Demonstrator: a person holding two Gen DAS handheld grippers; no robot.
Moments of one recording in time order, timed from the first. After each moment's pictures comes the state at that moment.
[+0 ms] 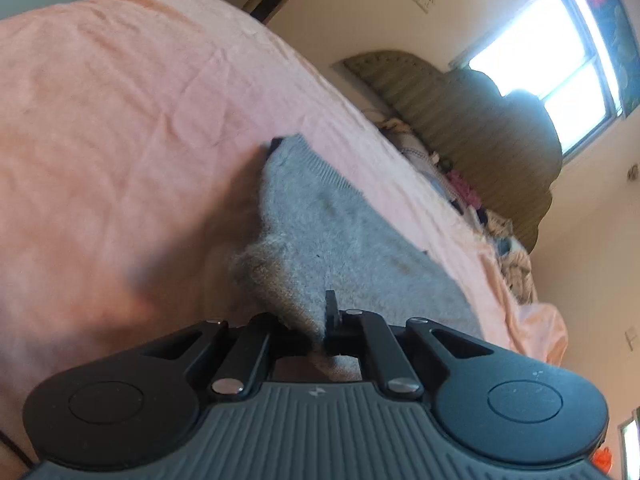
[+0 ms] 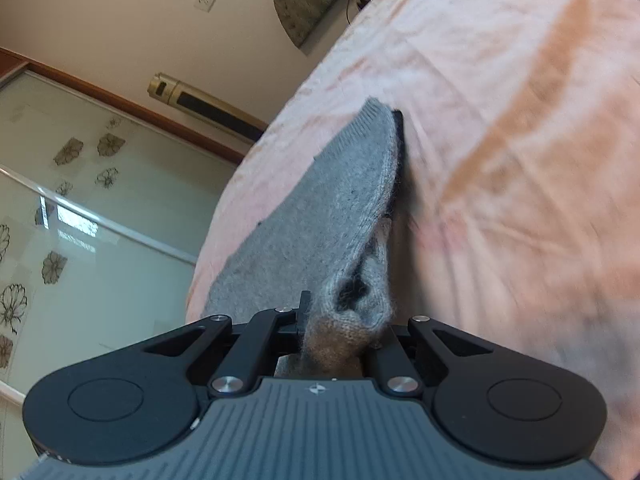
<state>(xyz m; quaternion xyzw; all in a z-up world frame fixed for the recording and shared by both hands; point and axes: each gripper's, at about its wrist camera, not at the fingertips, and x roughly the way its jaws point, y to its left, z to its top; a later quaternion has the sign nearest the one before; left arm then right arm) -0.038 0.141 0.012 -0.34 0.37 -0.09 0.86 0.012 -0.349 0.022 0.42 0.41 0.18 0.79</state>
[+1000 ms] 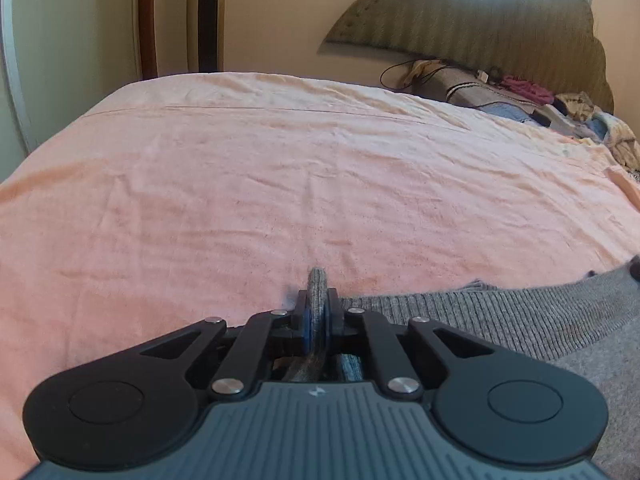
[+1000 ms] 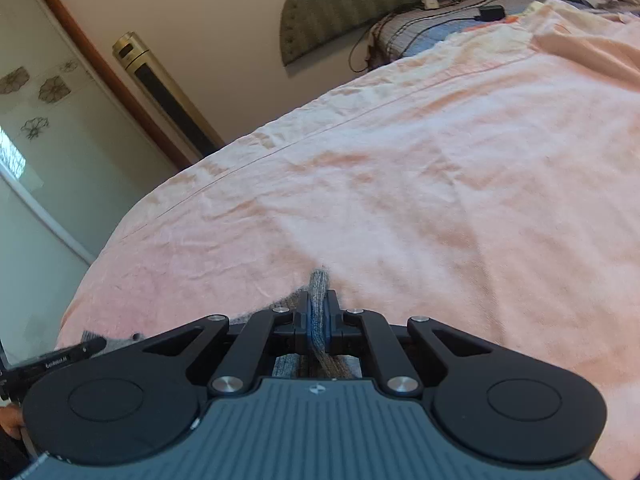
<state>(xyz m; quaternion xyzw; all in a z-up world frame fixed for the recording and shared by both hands) 0.192 0.097 0.010 -0.04 0.37 -0.04 0.93 0.223 -0.328 0.025 0.23 0.40 0.10 0.88</state>
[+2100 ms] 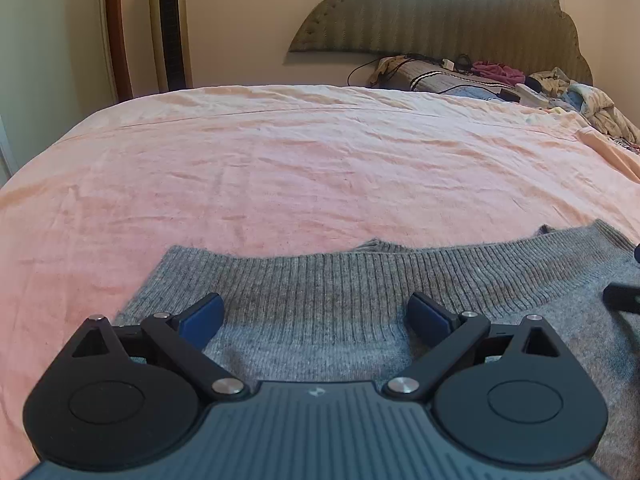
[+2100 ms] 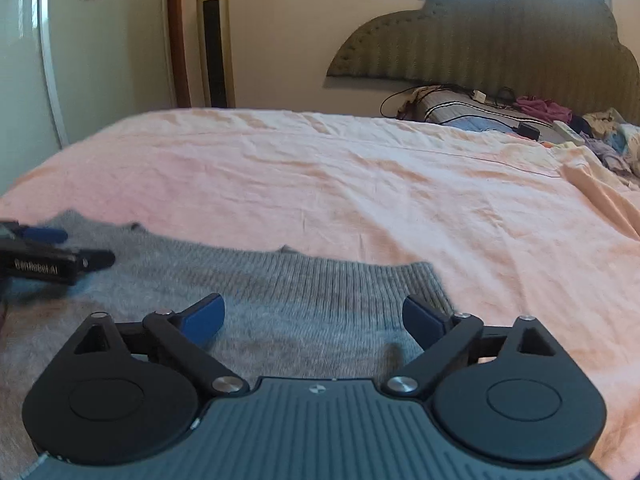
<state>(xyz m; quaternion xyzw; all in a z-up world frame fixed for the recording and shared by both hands) 0.163 0.023 0.003 0.02 0.36 -0.05 0.93 0.153 -0.212 0.039 -0.05 0.36 0.08 0.93</state>
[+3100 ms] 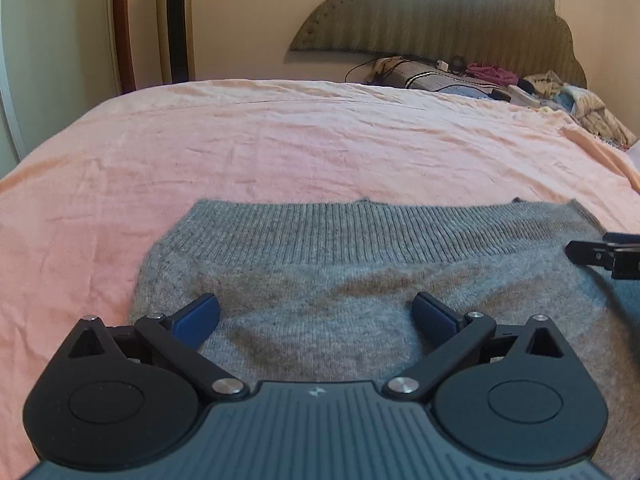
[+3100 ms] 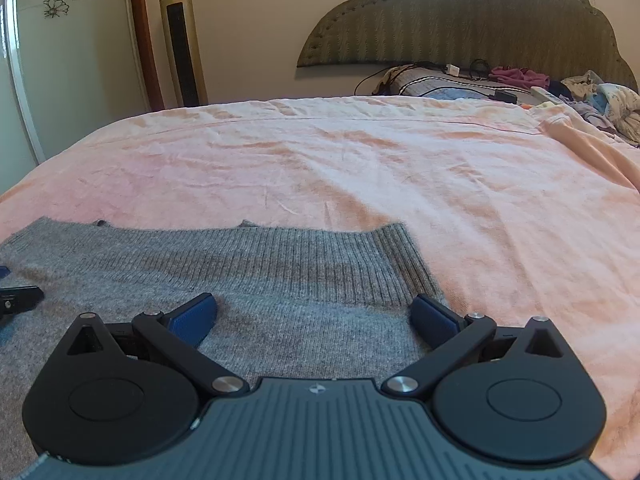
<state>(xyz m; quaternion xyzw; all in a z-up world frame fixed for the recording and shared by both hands) 0.120 0.034 0.005 0.00 0.36 -0.05 0.93 0.157 -0.238 0.024 0.03 0.35 0.05 0.94</state>
